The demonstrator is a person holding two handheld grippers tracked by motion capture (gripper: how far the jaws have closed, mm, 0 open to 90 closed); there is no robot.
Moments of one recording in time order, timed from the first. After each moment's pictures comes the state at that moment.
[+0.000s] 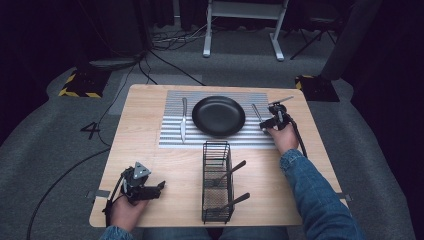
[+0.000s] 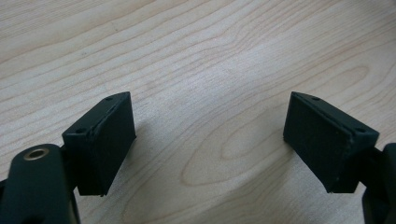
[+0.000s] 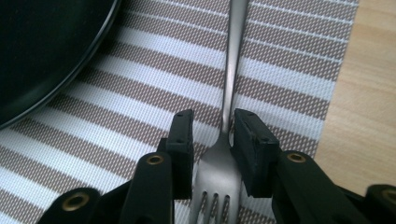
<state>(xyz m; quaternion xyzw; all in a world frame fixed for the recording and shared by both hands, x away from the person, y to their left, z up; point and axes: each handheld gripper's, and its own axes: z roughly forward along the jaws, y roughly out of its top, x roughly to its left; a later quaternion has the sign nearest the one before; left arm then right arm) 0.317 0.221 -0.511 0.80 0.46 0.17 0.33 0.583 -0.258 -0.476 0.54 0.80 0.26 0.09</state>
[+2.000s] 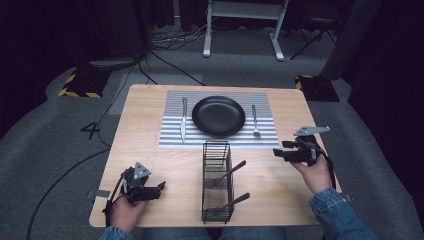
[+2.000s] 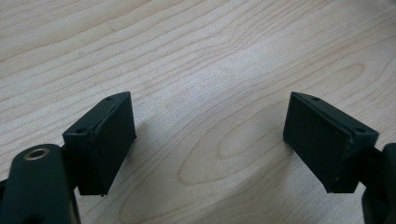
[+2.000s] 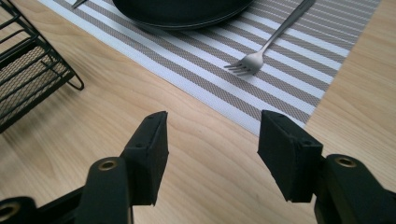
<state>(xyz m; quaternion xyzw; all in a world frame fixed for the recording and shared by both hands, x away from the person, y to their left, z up) 0.316 0.220 -0.511 0.81 0.46 0.17 0.33 0.422 -0.300 -0.424 0.39 0.83 0.37 0.13</state>
